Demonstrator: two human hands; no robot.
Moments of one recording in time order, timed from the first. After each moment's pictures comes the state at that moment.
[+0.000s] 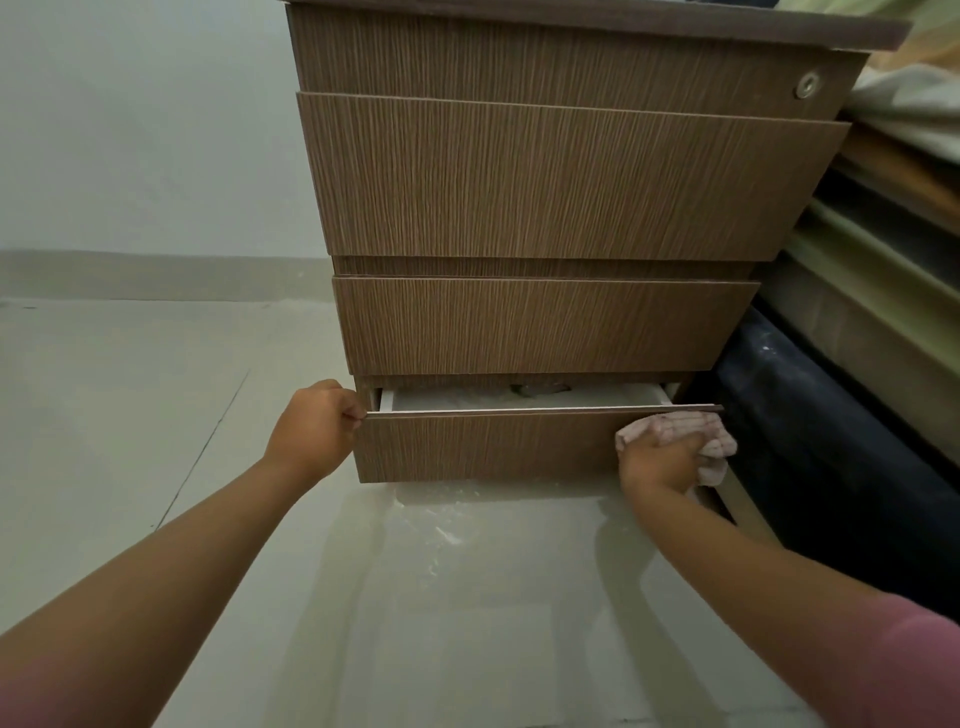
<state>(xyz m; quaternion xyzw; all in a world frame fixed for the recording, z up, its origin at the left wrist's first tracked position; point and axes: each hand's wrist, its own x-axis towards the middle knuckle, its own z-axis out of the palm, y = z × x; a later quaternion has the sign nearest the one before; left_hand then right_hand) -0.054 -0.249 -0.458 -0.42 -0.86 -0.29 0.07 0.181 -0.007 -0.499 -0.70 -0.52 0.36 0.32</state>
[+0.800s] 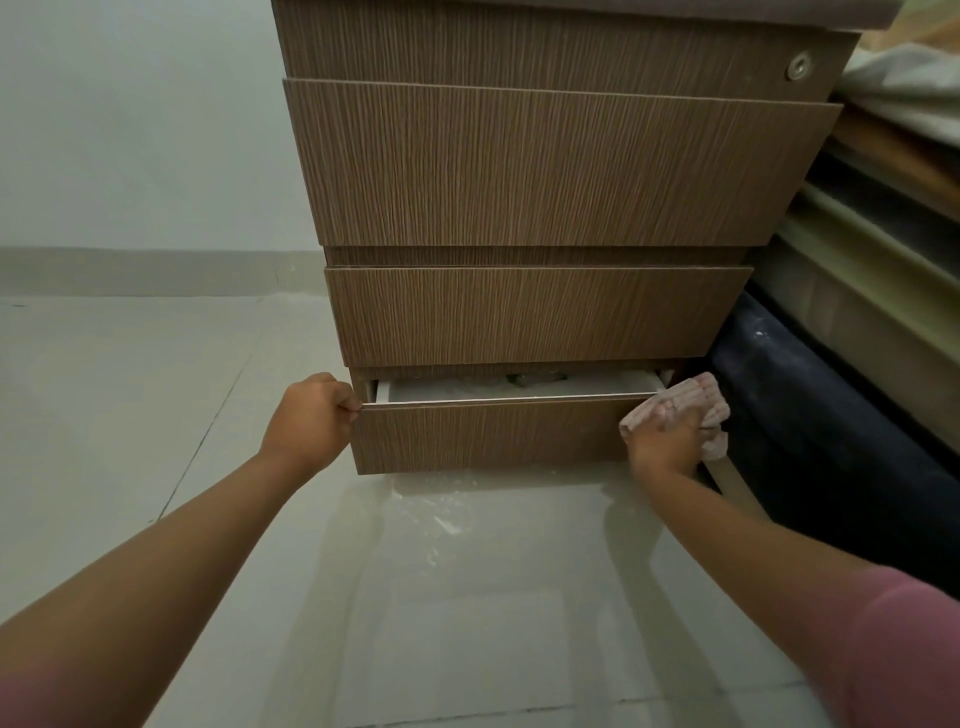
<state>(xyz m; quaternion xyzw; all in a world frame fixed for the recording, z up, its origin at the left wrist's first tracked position) -0.056 -0.251 -0.462 -0.42 -0.86 -0.28 0.08 0.195 0.017 -0.514 -0.66 -0.58 0.34 0.33</state>
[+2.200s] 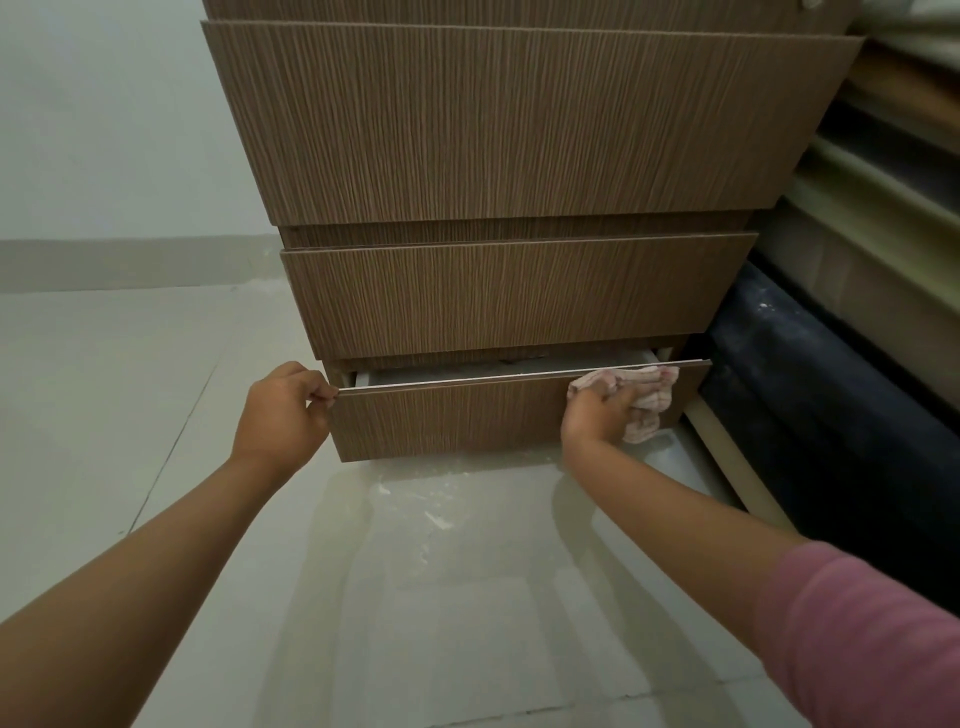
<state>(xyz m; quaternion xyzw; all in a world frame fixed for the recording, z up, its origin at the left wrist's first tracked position) -0.066 -0.241 -0.476 -0.43 -0.84 -0.32 0.13 0.128 -0.015 -0.512 -0.62 -0.46 0.48 0.41</state>
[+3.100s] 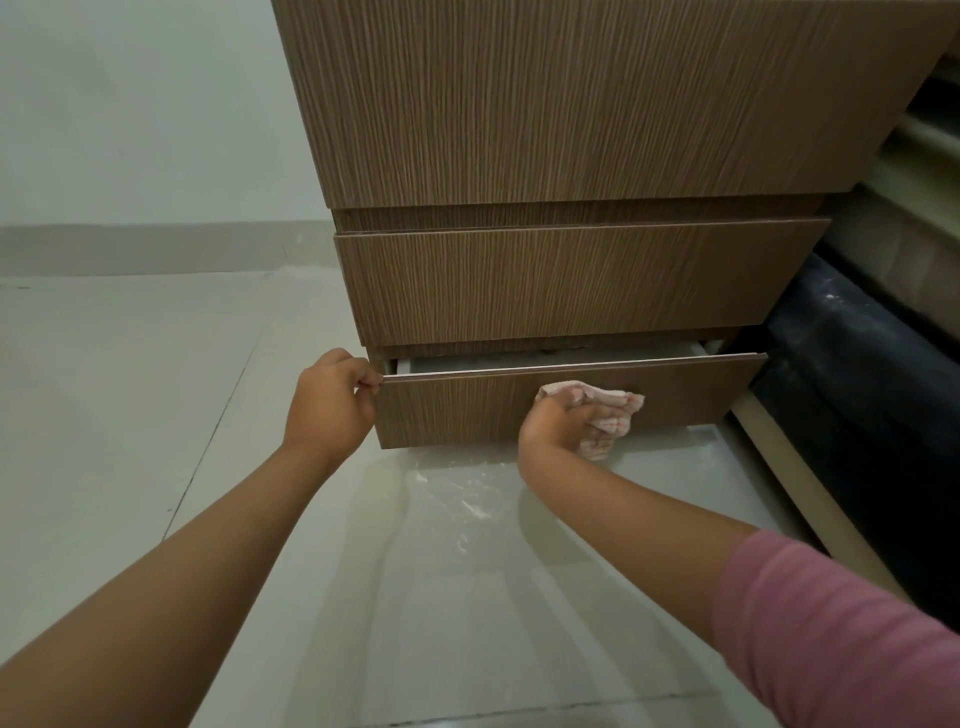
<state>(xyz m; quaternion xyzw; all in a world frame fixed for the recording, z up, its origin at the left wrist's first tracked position) -0.065 -0.241 -0.476 -0.42 -0.84 -0.33 0.11 0.062 -0.085 -0.521 -0.63 -0.39 0.56 0.38</state>
